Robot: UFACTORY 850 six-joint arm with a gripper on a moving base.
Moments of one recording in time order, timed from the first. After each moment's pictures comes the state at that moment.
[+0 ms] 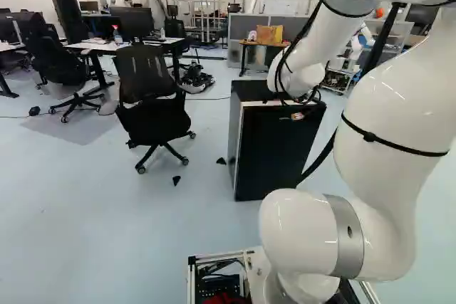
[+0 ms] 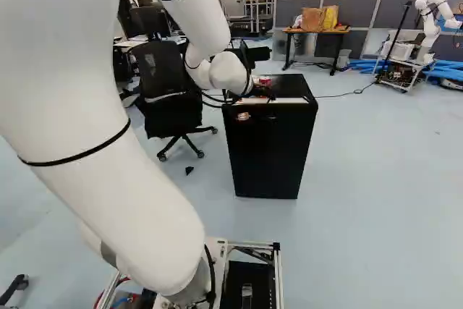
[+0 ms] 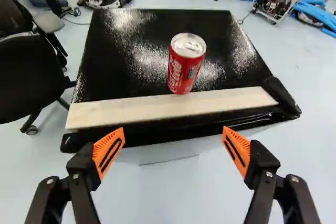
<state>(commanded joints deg) -17.5 -3.9 -40.2 -9.8 17.1 0.0</state>
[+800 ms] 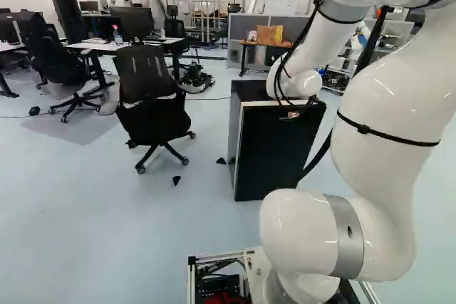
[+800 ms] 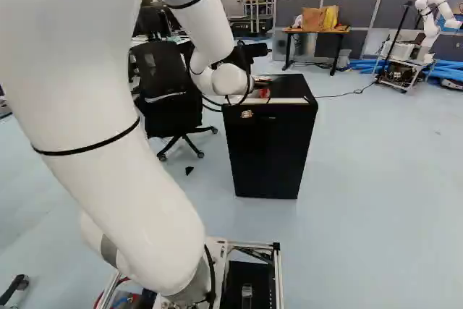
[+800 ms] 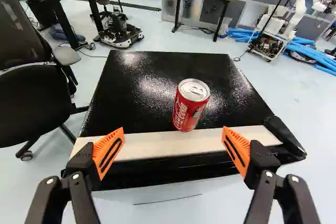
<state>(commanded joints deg) -17.6 -8.2 -40.8 -11.4 30.1 0.0</state>
